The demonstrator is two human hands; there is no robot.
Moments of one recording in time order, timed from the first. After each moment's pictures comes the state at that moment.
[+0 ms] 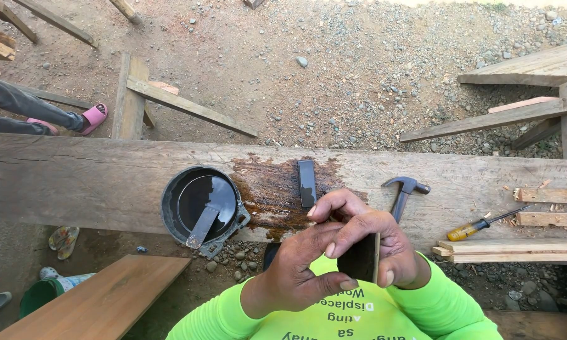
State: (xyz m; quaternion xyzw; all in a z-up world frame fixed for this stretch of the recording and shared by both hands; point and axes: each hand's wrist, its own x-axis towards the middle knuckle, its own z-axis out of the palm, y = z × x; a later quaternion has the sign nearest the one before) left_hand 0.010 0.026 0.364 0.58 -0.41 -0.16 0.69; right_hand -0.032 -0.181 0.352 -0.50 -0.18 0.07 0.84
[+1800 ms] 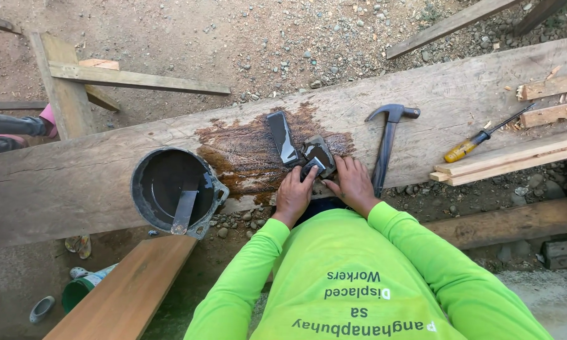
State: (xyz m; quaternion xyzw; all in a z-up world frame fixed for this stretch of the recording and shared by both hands) left_hand -0.017 -0.008 0.033 0.89 -0.39 -0.07 0.23; right_hand -0.090 -0.197 0.071 -0.96 0.12 0.06 0.23
